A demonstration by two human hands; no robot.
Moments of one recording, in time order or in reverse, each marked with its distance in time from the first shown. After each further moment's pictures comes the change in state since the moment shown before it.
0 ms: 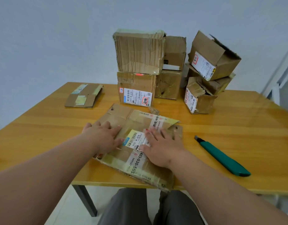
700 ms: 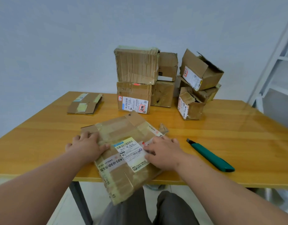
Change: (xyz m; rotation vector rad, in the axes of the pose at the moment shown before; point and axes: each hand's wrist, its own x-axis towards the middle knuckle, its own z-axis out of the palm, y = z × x) left_hand -0.032 -0.022 0.031 -0.395 0.083 -0.331; right_hand -0.041 0.006 -0.015 0.059 0.088 -0.120
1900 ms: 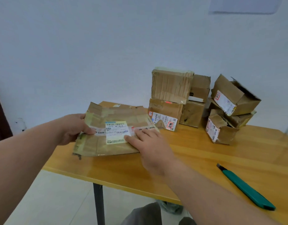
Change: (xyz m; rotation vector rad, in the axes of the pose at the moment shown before) left_hand -0.032 -0.113 -0.128 -1.230 -0.135 -0.110; right_hand 0.032 -0.123 -0.036 -0.171 0.470 -0.479
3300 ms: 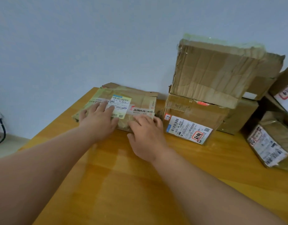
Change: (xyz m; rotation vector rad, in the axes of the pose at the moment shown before) left_hand 0.262 -0.003 0.047 1.232 0.279 0.312; right_hand 0.190 0.086 0.130 0.208 -0.026 0.227
